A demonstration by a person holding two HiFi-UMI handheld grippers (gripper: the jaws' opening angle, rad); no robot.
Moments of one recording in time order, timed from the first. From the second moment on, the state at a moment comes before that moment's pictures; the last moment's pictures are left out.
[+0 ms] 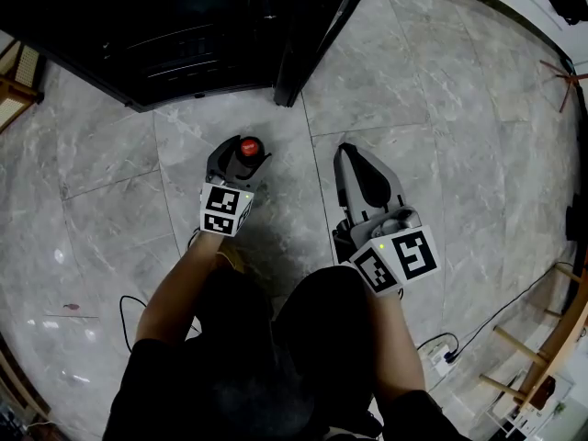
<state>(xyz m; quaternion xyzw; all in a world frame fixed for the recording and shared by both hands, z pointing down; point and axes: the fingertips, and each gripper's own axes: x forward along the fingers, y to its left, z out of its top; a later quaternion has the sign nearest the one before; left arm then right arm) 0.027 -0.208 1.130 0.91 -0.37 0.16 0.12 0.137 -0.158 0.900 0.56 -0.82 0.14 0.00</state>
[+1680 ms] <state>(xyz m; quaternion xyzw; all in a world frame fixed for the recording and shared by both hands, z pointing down) -0.060 -0.184 0.727 0.89 -0.39 0.13 0.18 0.104 -0.136 0.651 0.57 -0.79 0.23 0.05</state>
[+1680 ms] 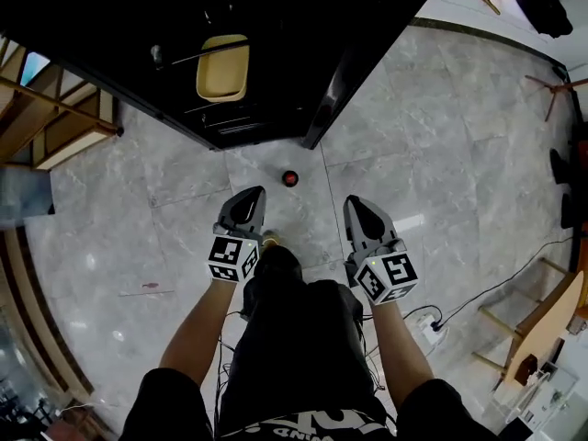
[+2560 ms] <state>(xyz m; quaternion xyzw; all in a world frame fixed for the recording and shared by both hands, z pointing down) -0.050 -0.161 0.351 0.89 -0.38 0.14 0.19 0.102 -0.124 0.305 0.53 -0.82 0.22 0.03</state>
